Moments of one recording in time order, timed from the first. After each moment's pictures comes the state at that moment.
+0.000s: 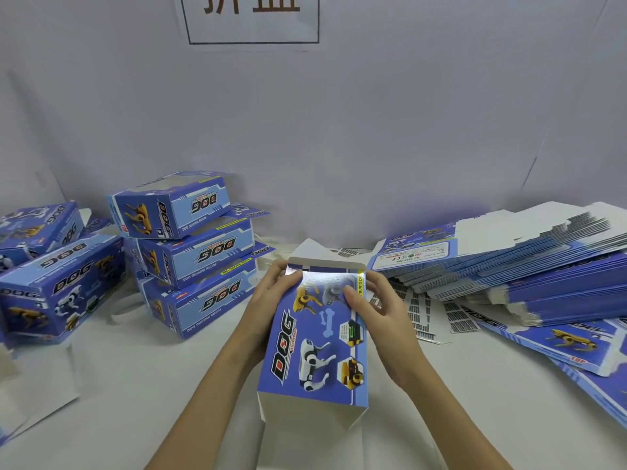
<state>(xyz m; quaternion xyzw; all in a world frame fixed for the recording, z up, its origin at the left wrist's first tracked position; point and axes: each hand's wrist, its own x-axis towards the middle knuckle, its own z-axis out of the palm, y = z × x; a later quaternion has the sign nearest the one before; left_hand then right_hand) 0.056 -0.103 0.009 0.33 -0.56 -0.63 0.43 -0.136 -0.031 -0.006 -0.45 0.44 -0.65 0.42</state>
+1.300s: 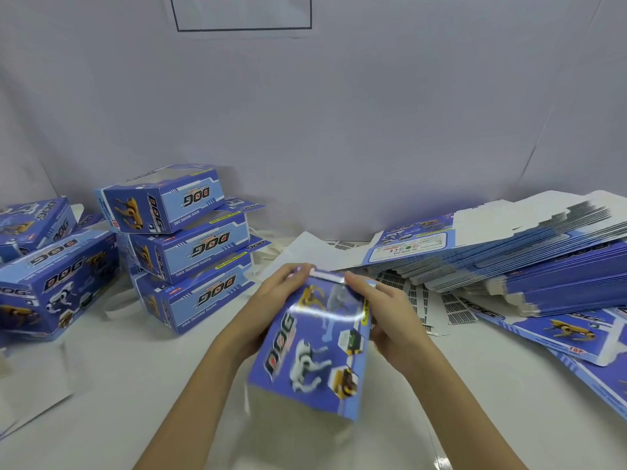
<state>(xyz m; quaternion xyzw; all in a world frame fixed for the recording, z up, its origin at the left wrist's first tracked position) 0.052 -0.099 0.019 0.35 -0.60 -0.62 0.37 -0.143 -0.032 0.010 -0.34 0.51 -0.60 0.52</state>
